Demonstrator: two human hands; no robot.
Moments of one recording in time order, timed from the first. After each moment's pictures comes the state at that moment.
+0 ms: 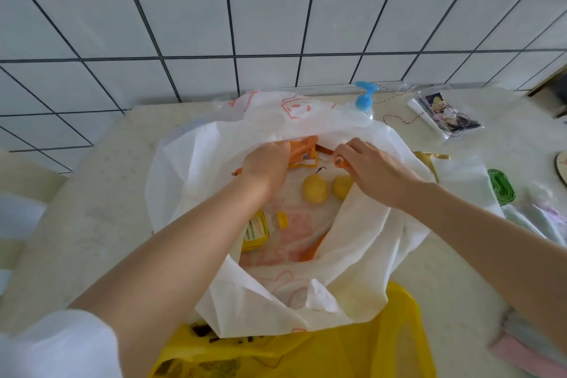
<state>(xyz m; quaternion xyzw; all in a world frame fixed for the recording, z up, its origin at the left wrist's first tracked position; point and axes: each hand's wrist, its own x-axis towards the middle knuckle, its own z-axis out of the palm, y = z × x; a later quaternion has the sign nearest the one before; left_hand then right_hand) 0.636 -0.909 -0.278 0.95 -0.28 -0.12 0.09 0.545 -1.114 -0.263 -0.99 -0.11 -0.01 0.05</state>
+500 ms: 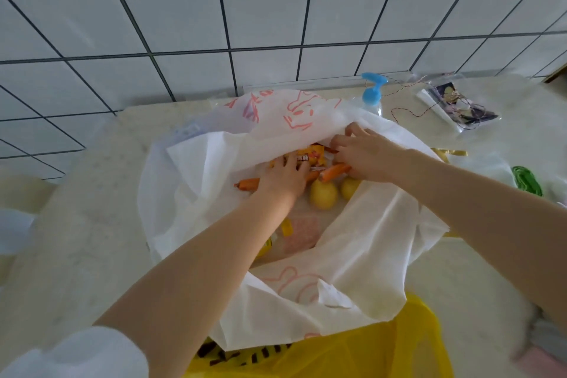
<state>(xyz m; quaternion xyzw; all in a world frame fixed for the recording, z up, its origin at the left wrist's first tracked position) 0.629 -0.937 -0.324 0.93 -0.33 -0.18 -0.03 0.606 -1.117 -0.279 -0.95 -0.14 0.21 -0.17</state>
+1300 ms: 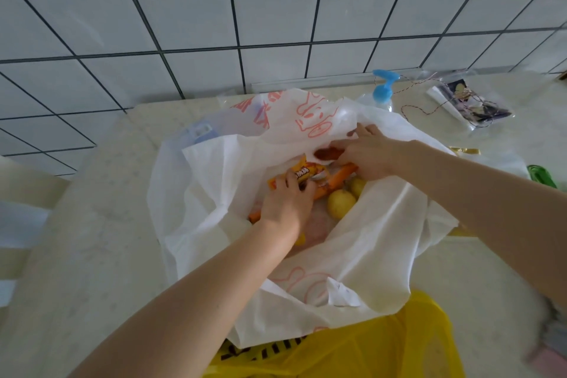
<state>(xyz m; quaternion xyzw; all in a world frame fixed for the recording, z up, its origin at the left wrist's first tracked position) 0.588 -0.912 -0.325 0.93 -0.31 -0.19 -0.04 0.614 -1.101 -0.274 -0.93 -0.14 0.29 -0.15</state>
